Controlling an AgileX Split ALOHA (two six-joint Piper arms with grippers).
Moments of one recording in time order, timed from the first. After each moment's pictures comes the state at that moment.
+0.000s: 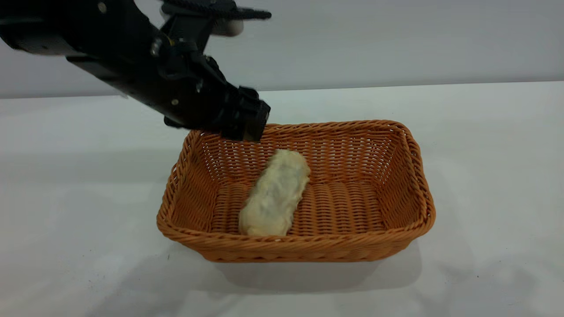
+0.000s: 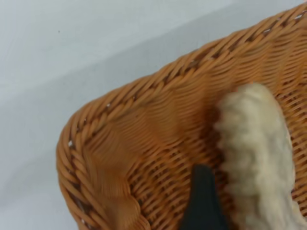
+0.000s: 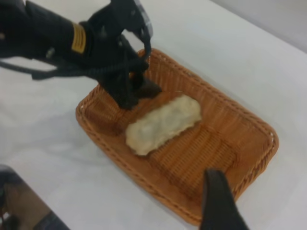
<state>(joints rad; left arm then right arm) -0.53 1.90 -0.97 -0.21 -0.12 0.10 0.34 1.07 -1.09 0.42 0.84 -0.49</state>
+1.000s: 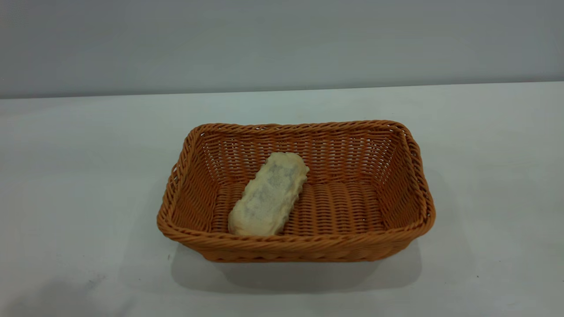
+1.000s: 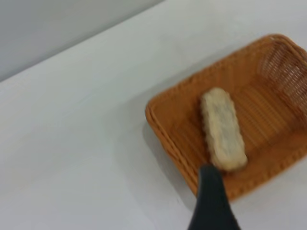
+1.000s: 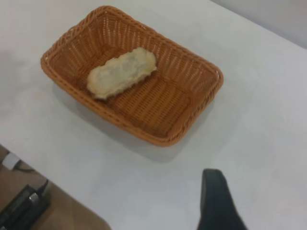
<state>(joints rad) -0.34 0.95 -0.96 -0.20 0.71 0.28 0.34 0.57 -0.92 0.17 1.07 -0.27</state>
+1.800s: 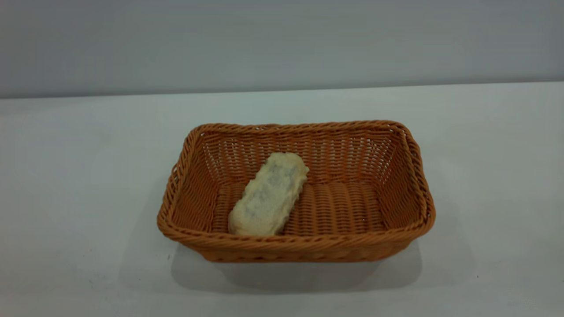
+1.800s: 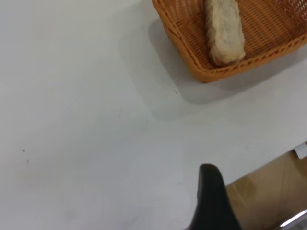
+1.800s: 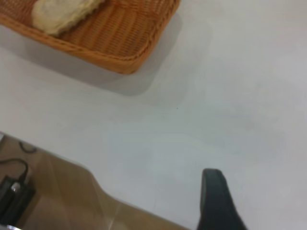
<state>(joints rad) -0.34 0.30 -0.66 -0.08 1.08 0.10 0.34 0.18 -0.55 0.01 1.14 -0.05</state>
